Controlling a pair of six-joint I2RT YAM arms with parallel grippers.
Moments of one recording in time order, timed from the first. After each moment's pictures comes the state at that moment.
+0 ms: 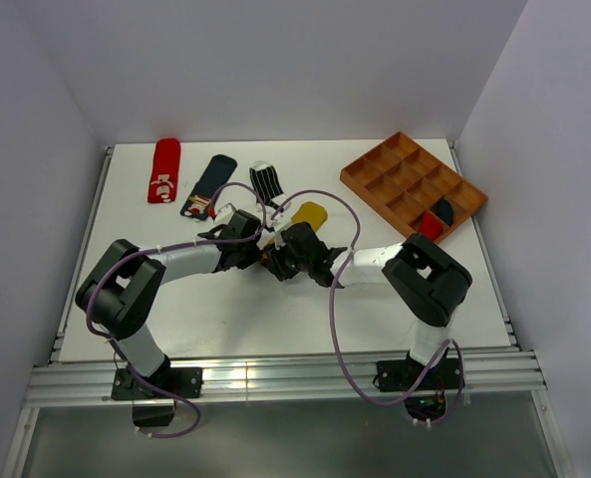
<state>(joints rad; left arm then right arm) -0.62 1.70 0.89 -0.14 -0.23 -1.07 0.82 1.79 0.86 0.28 -0.07 0.15</state>
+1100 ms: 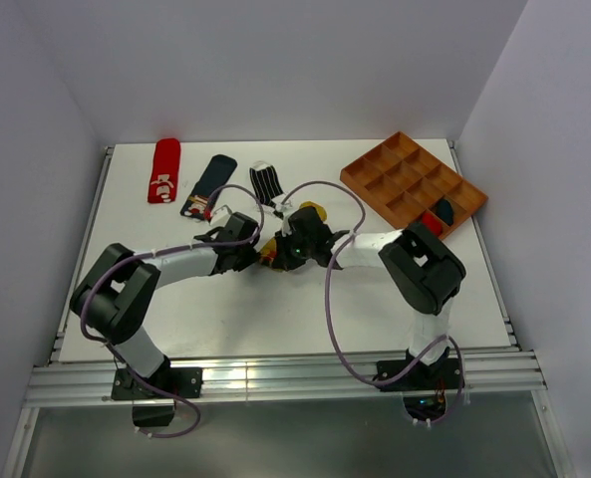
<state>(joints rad) -0.62 1.67 0.87 -0.16 -0.26 -1.07 0.72 1.87 0.98 0.11 -0.23 0.29</state>
